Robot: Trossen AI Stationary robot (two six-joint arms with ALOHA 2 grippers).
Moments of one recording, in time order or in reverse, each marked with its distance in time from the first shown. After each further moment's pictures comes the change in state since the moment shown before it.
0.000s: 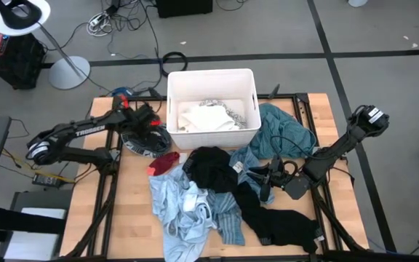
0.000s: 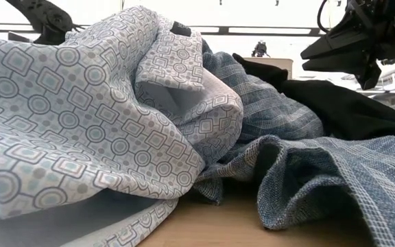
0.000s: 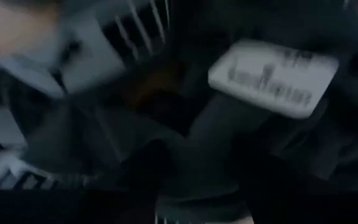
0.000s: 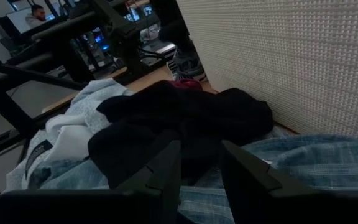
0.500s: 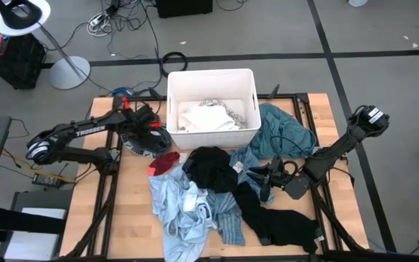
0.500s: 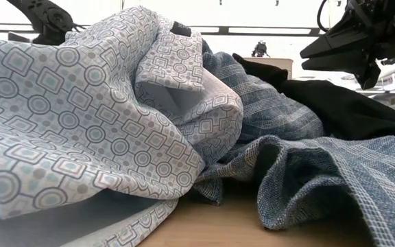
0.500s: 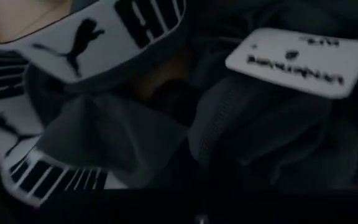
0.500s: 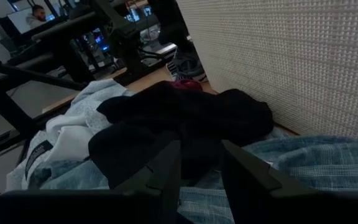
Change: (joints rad) left arm -0.001 -0.001 0.012 -0.048 -0.037 0.003; right arm -0.001 0.000 0.000 0.009 0.003 -0.008
